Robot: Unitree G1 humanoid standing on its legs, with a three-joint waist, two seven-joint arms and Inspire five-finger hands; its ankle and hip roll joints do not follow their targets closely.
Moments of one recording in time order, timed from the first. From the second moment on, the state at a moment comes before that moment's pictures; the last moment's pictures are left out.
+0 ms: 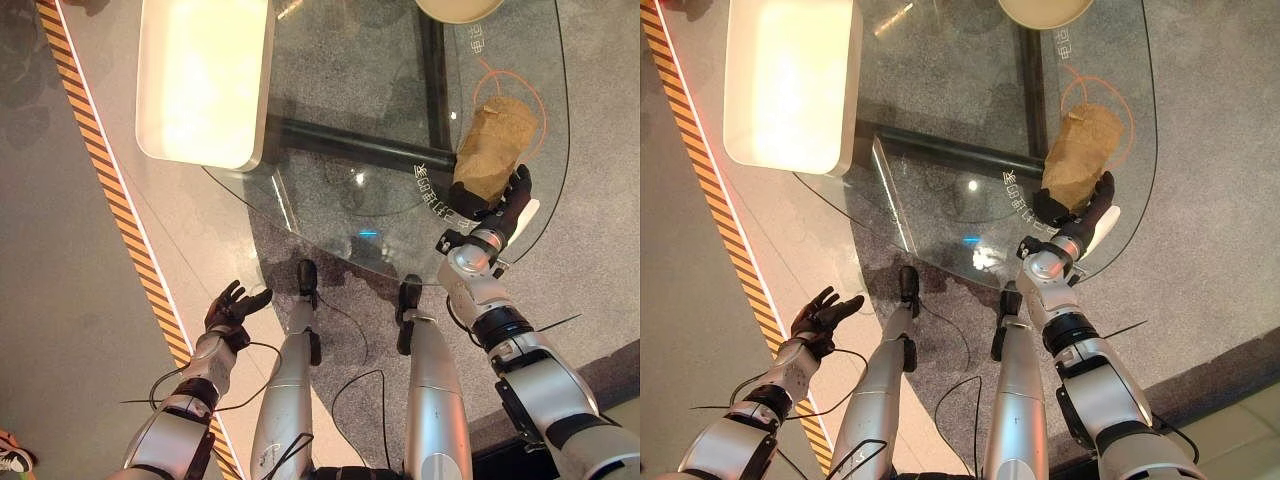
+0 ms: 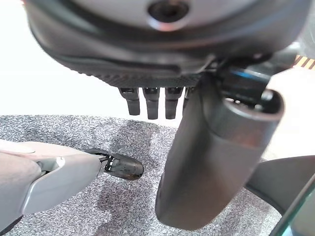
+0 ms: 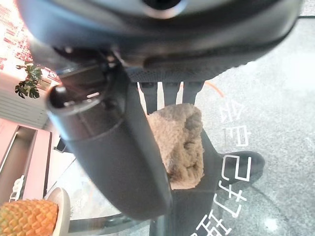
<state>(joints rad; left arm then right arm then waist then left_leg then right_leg) -0.50 0.32 -0.22 1.12 -0.87 -0.14 0.07 -0.81 -0.37 0.34 0.77 0.59 -0.17 -0.91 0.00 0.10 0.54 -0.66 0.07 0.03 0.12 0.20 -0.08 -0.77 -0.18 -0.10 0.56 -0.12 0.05</state>
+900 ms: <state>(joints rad) -0.50 0.32 -0.24 1.15 -0.85 -0.13 0.05 -0.97 -0.47 0.42 0.98 0.50 0.04 -0.87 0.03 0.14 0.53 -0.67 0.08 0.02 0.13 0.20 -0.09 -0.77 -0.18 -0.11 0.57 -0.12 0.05</state>
